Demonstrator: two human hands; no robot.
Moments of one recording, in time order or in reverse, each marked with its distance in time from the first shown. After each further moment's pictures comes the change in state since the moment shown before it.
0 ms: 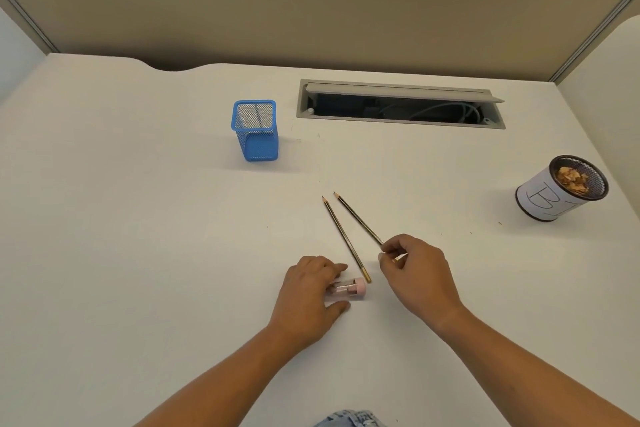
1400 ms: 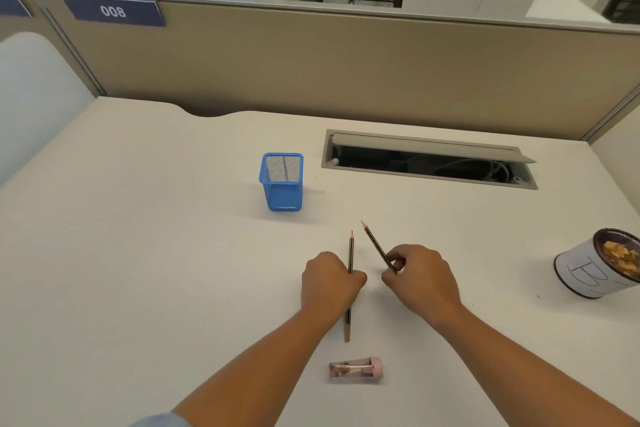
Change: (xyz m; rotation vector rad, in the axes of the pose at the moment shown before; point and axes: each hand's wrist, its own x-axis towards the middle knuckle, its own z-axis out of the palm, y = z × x) left_hand 0.117 0.005 -0.036 -0.276 0.148 -0.617; right_hand 0.093 -0.049 0.007 -0.200 -0.043 -0.022
